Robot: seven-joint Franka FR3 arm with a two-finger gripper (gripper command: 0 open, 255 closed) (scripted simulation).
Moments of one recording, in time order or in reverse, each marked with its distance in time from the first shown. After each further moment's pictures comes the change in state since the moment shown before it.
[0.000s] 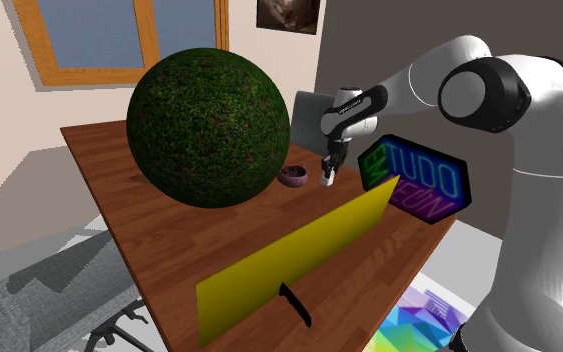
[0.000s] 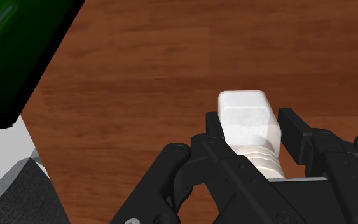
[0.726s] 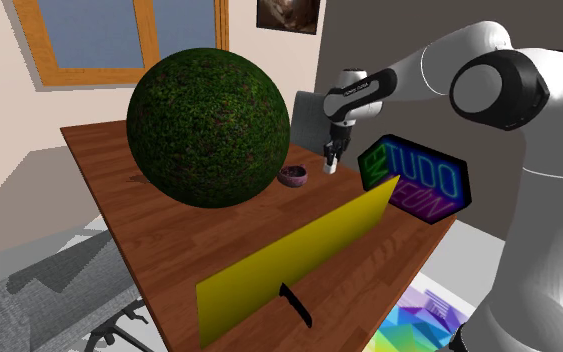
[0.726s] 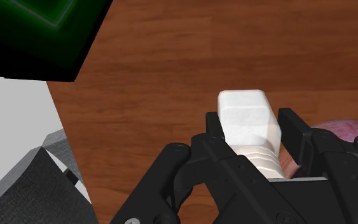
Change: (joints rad) arm 0.004 -0.057 -0.007 0.070 -0.014 -0.126 0.002
